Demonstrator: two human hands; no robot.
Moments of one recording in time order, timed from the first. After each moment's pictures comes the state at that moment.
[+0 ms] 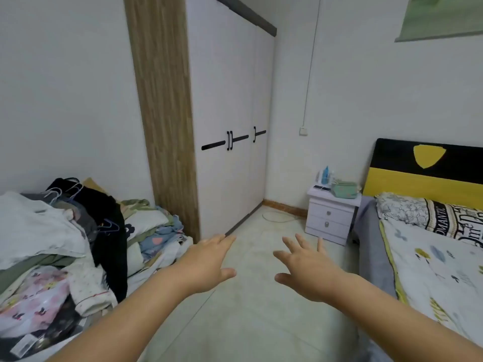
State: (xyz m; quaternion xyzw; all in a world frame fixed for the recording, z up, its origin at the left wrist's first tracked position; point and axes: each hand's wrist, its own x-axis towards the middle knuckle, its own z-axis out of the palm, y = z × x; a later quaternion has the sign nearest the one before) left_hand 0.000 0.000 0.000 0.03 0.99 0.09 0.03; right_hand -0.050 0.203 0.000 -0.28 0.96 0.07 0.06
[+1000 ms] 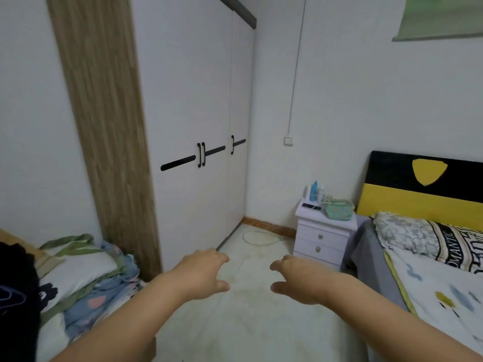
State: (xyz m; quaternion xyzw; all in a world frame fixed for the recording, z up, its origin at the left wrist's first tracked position) left_hand -0.387 -0.077 -0.008 0.07 0.99 0.07 0.09; right_hand -0.408 0.127 0.008 -0.24 0.96 0.03 0.13
